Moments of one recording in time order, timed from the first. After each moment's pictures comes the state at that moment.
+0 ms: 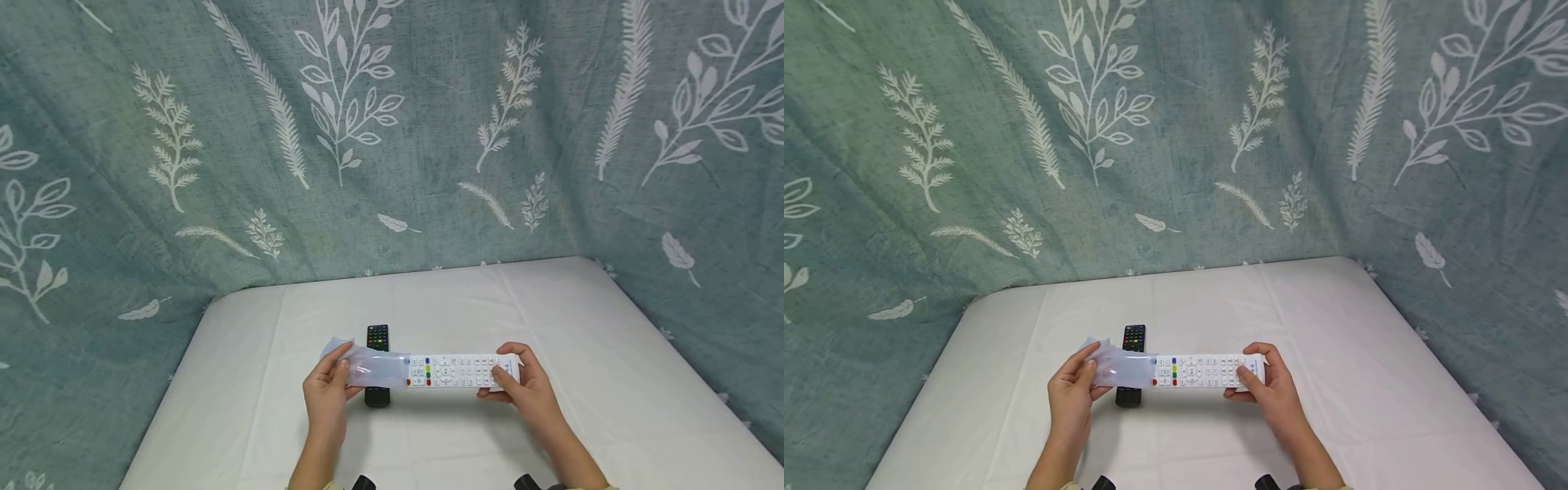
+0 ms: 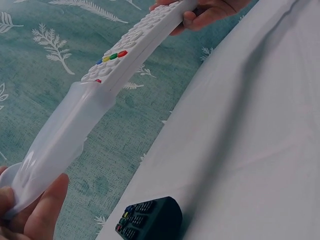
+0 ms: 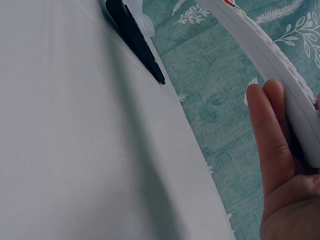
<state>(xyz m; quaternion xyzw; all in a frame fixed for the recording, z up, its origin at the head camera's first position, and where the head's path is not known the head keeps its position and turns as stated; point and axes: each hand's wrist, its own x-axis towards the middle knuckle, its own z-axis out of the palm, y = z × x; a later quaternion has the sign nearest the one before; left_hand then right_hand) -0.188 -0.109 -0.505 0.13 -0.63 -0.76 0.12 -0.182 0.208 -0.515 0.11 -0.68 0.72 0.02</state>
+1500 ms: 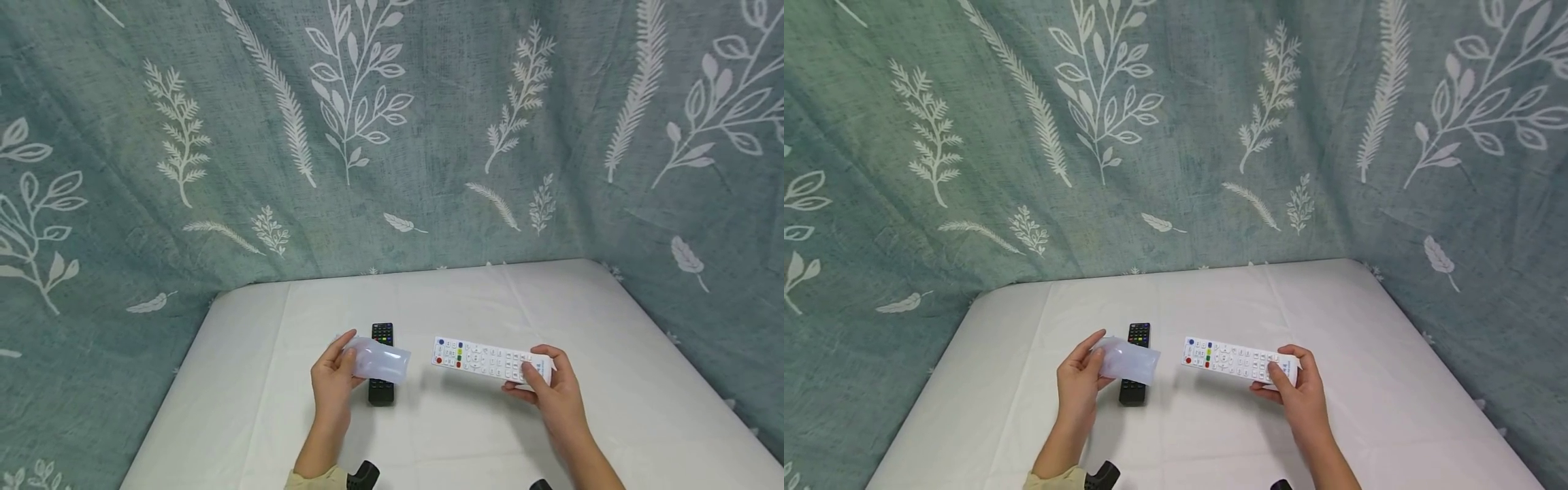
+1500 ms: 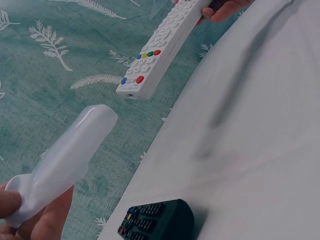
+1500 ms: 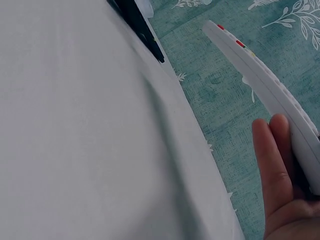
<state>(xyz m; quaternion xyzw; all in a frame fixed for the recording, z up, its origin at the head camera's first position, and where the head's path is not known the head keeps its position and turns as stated) -0.204 -0.110 -0.502 0.14 -0.65 -0.74 0.12 -0.182 0.226 -0.522 0.00 -0.69 0.72 0.07</state>
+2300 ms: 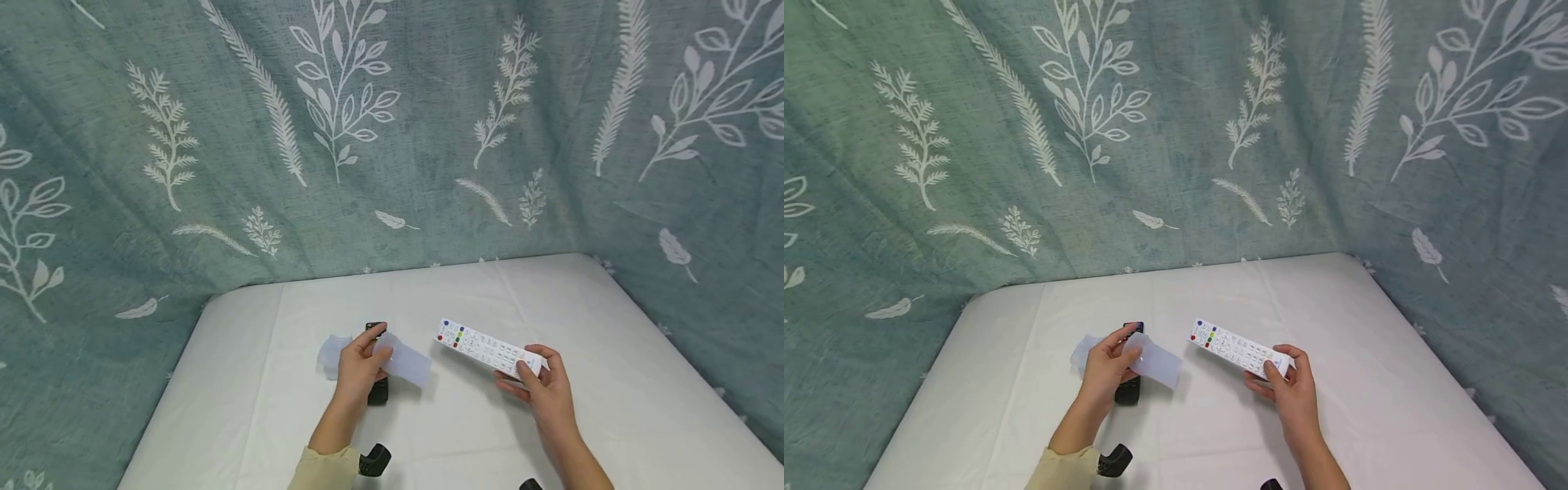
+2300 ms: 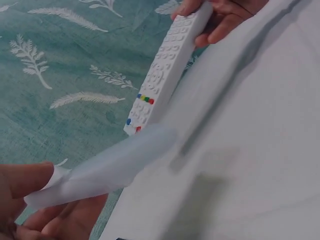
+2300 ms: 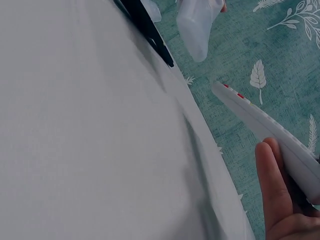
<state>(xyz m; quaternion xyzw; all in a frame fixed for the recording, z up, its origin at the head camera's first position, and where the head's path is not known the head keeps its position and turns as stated) -0.219 -0.078 -0.499 0.05 -0.69 -0.72 -0.02 -0.178 0.226 -0.534 -0.03 -0.64 0.76 0.08</state>
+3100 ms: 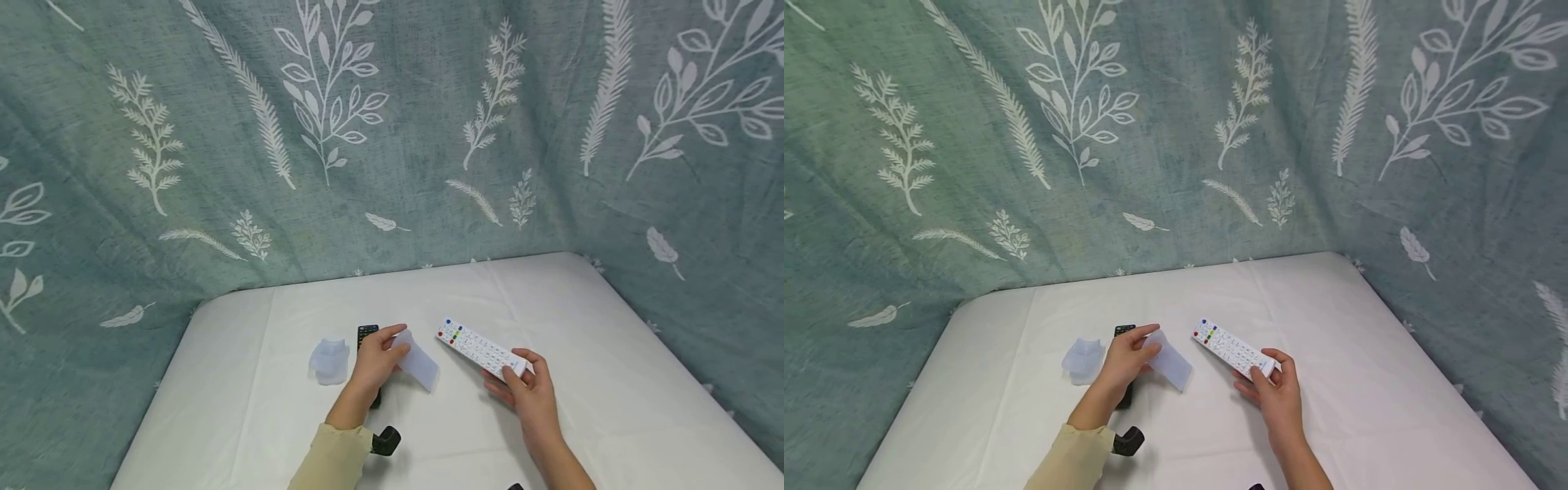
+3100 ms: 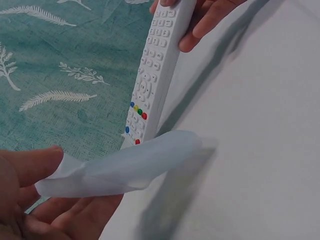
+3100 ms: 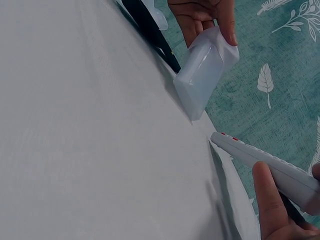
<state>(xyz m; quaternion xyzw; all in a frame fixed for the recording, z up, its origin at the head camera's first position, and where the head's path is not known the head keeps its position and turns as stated) -0.252 -0.045 -0.508 -0.01 -0.76 -0.65 -0.08 -0.179 0.213 -0.537 -0.11 -0.63 0.76 0.06</state>
